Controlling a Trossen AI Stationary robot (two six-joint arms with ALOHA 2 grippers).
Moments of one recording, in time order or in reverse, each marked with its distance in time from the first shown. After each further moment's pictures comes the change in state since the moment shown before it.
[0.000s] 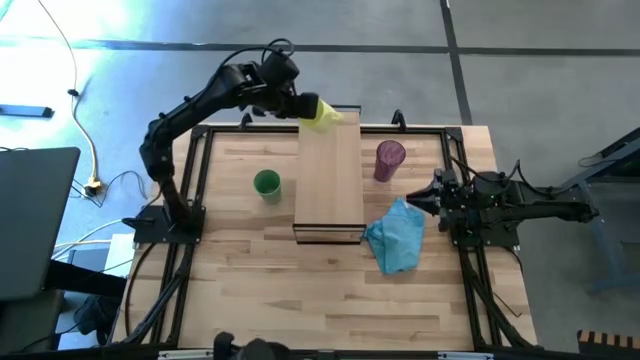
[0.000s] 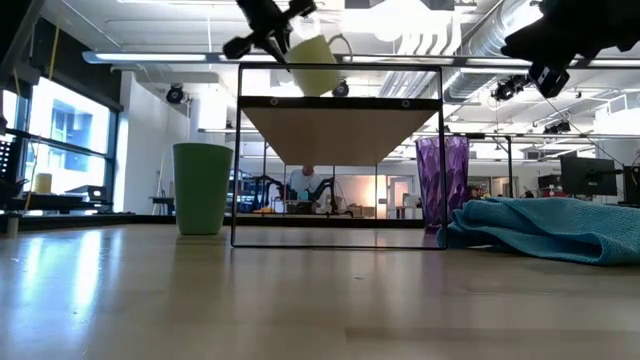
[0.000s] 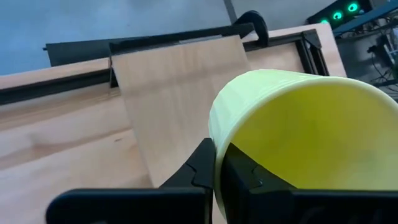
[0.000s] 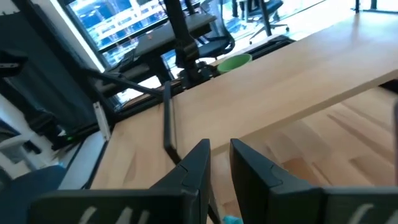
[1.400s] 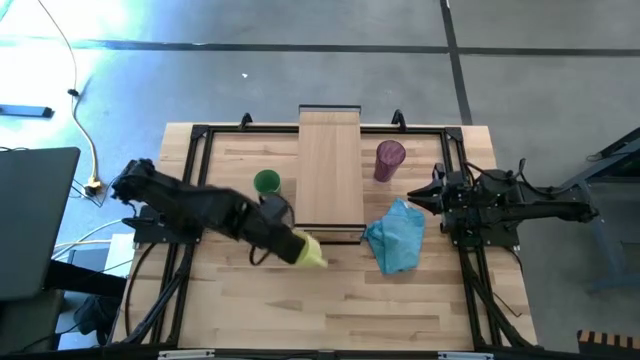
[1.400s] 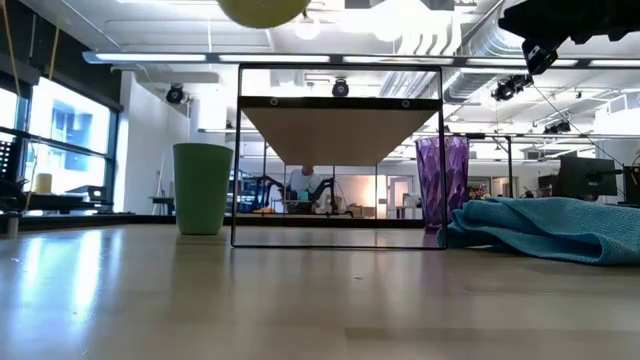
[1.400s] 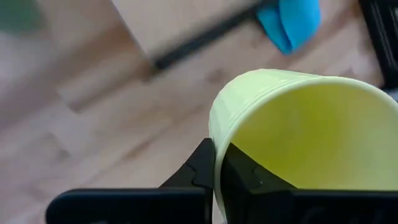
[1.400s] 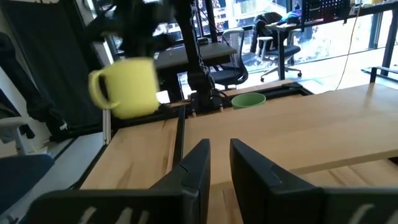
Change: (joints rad) left arm -0.900 -0.178 -0.308 -0.139 -0.198 -0.612; right arm 0.000 0.000 0.000 0.125 -0.052 -0.225
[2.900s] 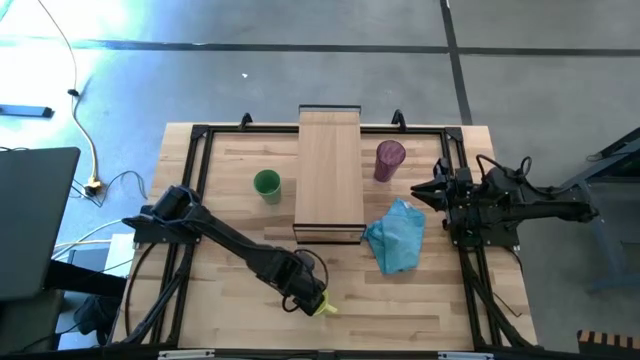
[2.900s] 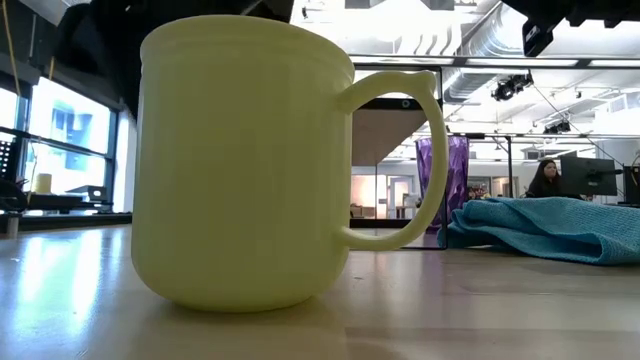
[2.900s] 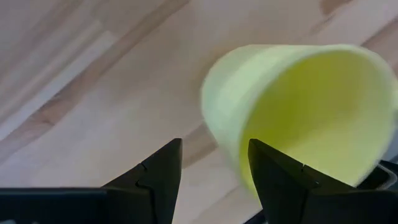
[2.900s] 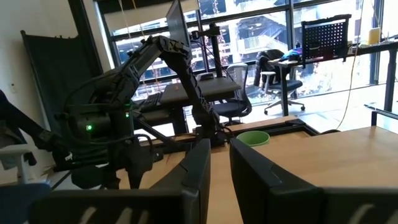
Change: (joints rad) left arm -0.130 0.372 -0.180 0.400 0.249 -0.022; right arm 0.000 -0.001 0.001 0.146 0.001 -0.029
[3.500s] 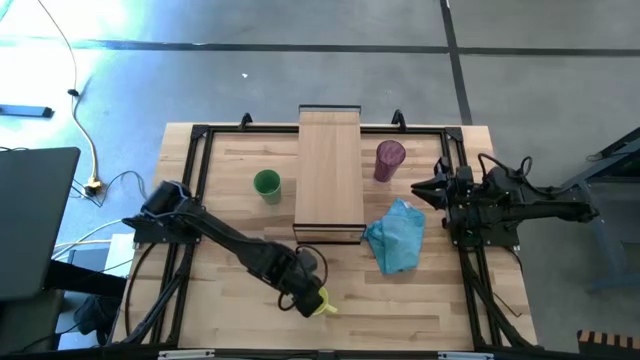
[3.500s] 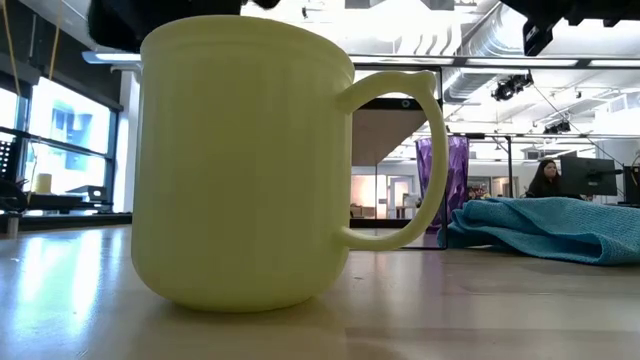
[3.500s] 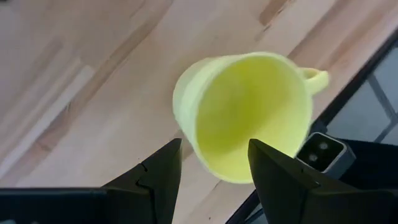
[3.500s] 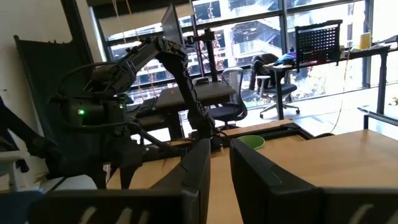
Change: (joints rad) left arm 0.000 -0.068 0.003 0.028 -0.030 0.121; right arm 0.000 0.001 0.000 0.017 0.019 0.000
